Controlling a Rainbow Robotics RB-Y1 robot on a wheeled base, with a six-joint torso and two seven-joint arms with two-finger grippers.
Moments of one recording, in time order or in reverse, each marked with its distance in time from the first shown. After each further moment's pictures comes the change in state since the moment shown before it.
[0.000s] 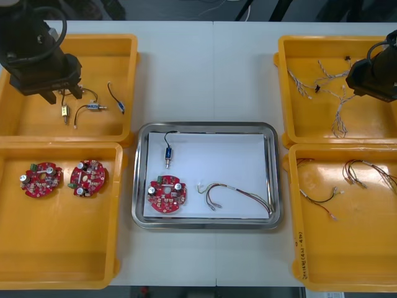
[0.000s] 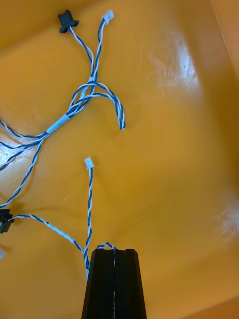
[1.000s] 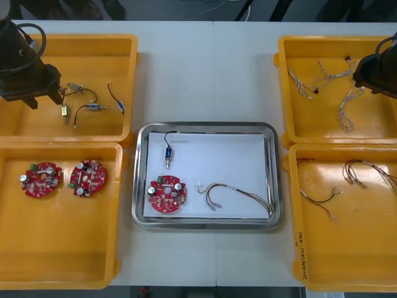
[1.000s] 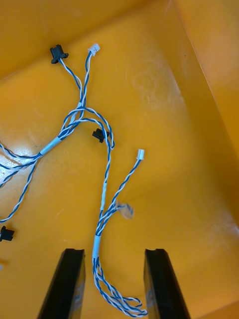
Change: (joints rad) right arm 0.000 -0.017 -0.016 0.000 0.001 -0.026 0.003; left arm -0.032 0.000 0.023 0.337 -0.107 -0.165 -0.243
